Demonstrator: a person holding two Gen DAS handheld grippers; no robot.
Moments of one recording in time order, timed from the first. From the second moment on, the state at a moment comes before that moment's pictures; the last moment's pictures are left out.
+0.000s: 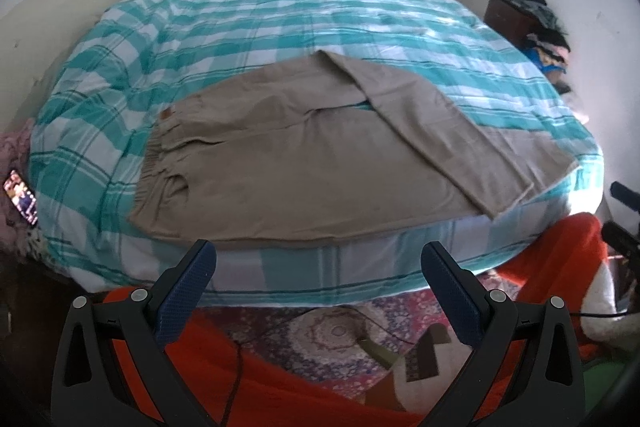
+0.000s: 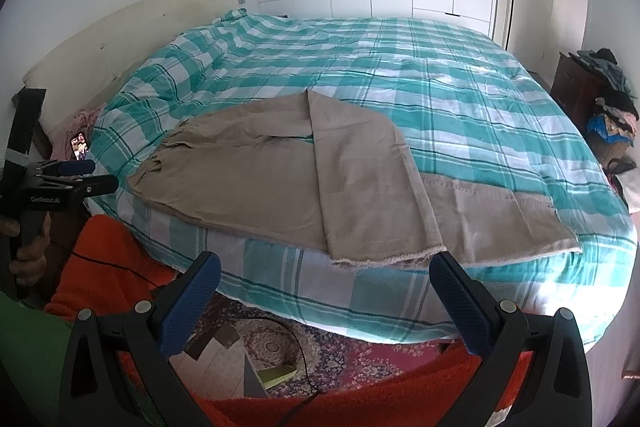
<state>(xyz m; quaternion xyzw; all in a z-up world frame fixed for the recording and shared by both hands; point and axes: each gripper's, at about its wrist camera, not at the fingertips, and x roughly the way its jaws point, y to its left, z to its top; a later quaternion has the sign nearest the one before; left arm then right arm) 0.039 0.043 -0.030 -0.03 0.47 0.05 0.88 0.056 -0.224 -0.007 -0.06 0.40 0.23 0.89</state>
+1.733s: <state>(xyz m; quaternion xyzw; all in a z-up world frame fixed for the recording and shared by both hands) 0.076 0.067 -0.068 -0.06 0.53 0.08 0.84 0.529 -0.243 0.042 -0.26 0.43 0.07 0.86</state>
